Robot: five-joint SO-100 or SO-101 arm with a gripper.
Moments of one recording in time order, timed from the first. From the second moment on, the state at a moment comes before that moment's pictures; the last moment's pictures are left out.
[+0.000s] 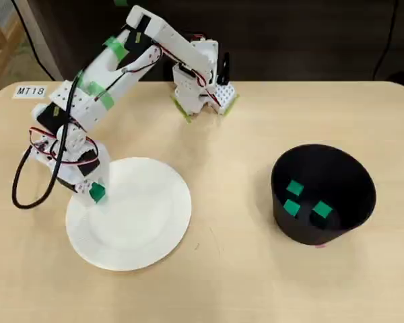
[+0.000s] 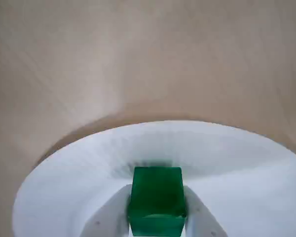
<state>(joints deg) 37.9 59.5 58.7 86.7 -12.9</state>
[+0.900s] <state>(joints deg) -33.9 102.7 75.1 79.4 -7.5</state>
